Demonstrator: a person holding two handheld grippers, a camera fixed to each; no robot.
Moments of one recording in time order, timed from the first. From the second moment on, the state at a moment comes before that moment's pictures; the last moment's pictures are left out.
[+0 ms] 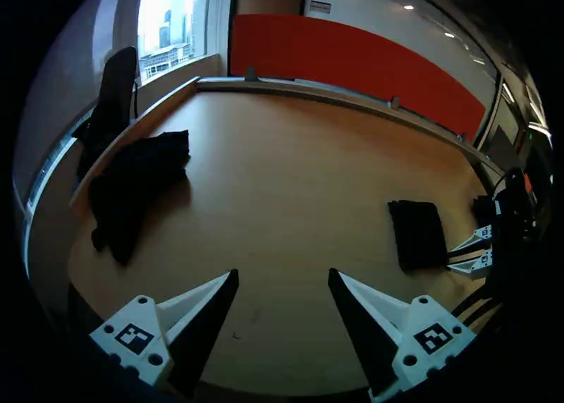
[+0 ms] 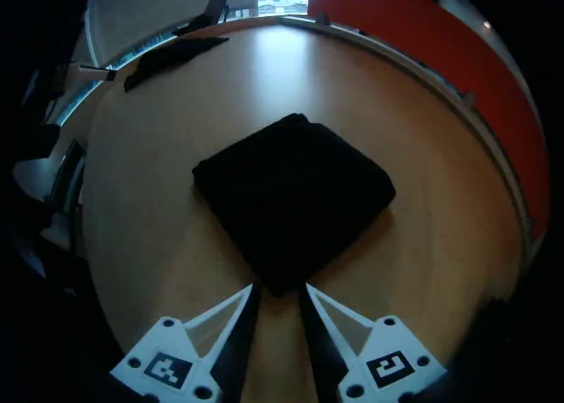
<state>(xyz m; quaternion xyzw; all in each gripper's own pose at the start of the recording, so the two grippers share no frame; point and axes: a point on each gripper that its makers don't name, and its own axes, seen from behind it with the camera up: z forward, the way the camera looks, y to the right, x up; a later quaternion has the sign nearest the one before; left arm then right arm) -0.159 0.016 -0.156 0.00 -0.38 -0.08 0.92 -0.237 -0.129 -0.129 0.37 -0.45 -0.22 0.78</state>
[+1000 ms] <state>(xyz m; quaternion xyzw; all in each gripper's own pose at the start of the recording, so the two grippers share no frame) -0.161 0.019 -0.158 0.00 -0.38 -0.08 0.92 -0.233 -0.126 -0.128 0.36 -0.44 -0.21 0.79</state>
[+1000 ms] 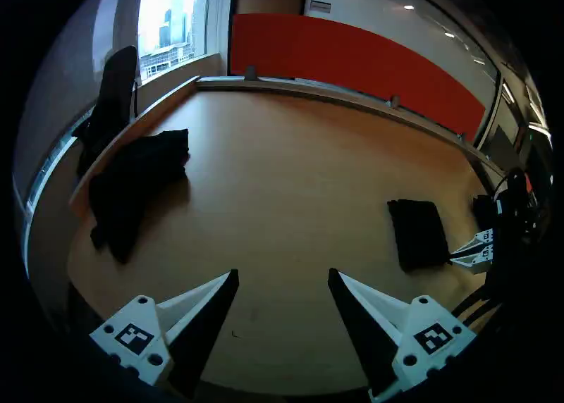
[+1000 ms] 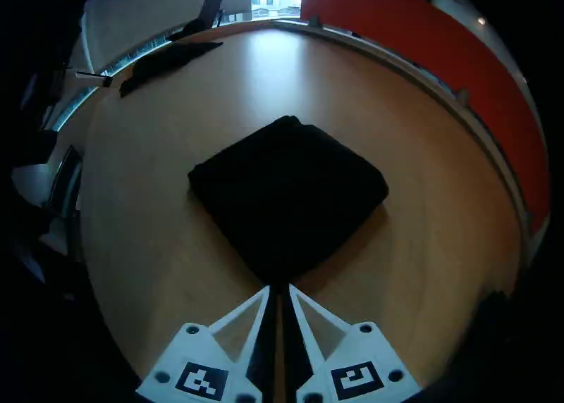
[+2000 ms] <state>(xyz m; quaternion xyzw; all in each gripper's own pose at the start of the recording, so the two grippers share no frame) -0.142 0.016 -0.139 -0.02 -0.35 -0.09 0.93 -0.067 -0.182 -0.034 0.37 -0.32 -0.23 0.84</state>
